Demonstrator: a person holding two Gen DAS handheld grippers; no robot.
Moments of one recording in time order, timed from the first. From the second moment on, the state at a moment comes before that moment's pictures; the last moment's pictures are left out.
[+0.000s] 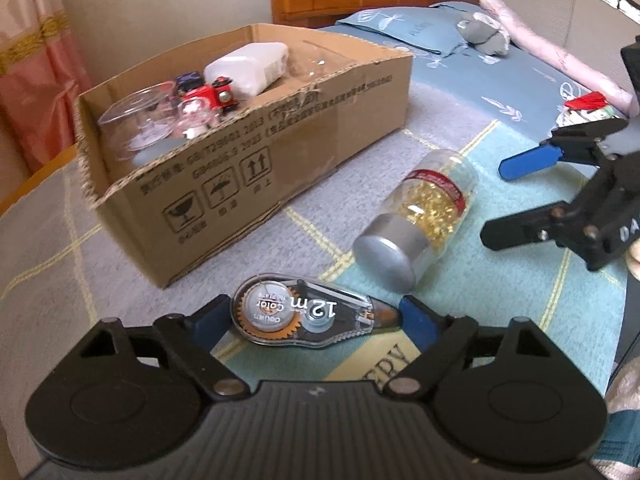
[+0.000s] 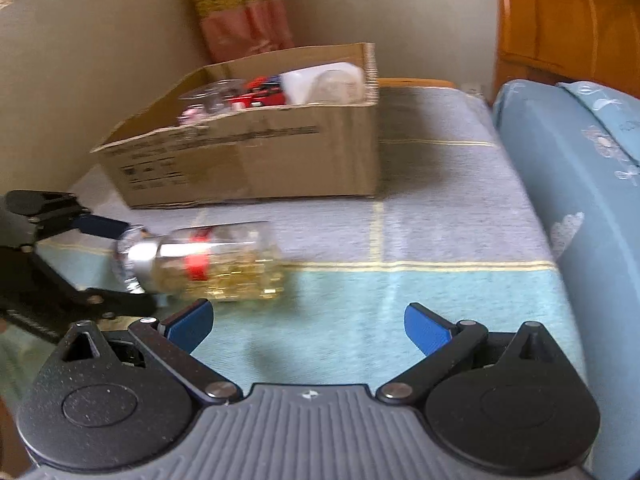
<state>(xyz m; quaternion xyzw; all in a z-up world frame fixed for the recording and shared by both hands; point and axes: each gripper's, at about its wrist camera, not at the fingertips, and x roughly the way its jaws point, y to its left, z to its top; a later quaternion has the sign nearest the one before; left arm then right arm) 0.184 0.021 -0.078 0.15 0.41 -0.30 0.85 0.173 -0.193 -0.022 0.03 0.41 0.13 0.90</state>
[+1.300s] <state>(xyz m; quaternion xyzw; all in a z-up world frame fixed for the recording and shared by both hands) 0.180 0.068 -0.080 0.11 0.42 -0.23 0.87 0.200 -0.104 -0.026 -0.07 0.41 0.13 0.90</state>
